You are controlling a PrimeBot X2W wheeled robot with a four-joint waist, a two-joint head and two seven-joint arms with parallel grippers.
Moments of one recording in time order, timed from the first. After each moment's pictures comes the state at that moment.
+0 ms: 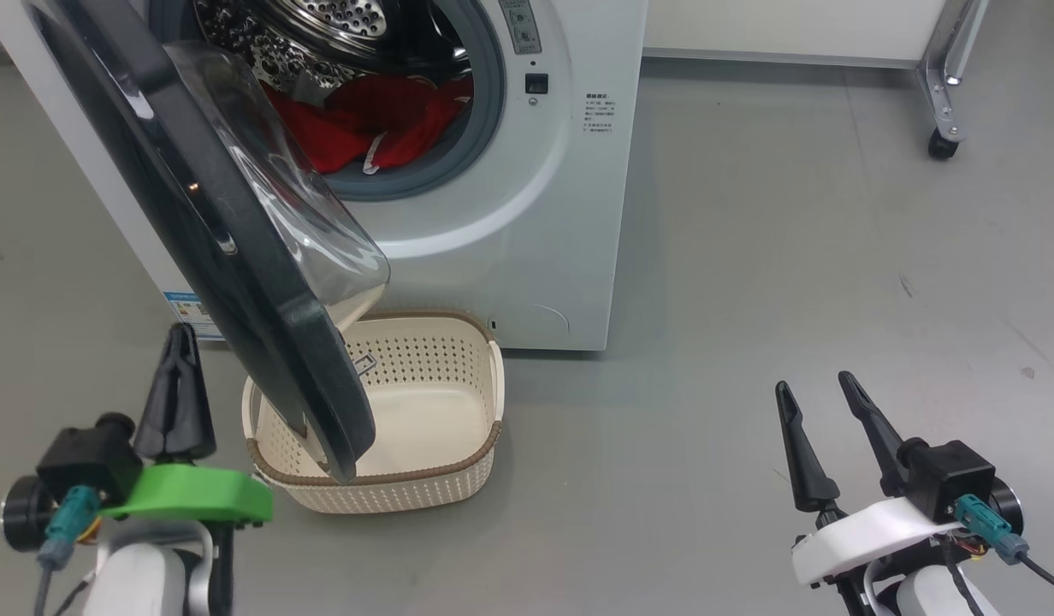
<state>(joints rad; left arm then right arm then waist) -0.13 0.04 -0.04 0.20 -0.31 0.02 -0.25 -0.01 -0.19 0.30 0.15 0.41 -0.04 -0.25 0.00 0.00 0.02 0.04</state>
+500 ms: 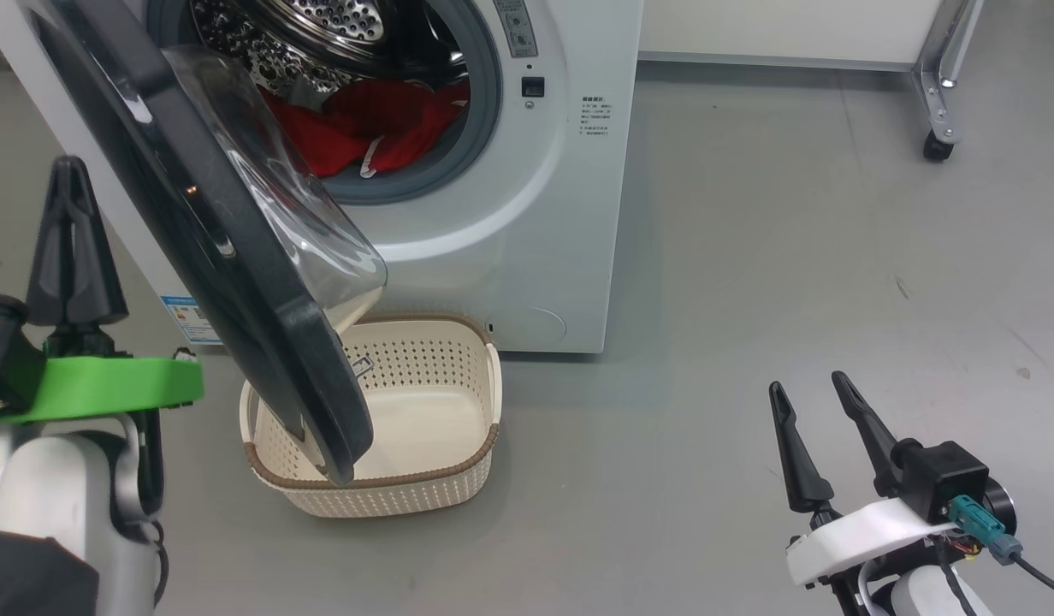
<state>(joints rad) -0.33 0.13 0.00 0.05 -0.25 0.00 -0.26 -0.01 -0.16 0.28 0.15 0.38 -0.02 -0.25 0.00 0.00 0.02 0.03</state>
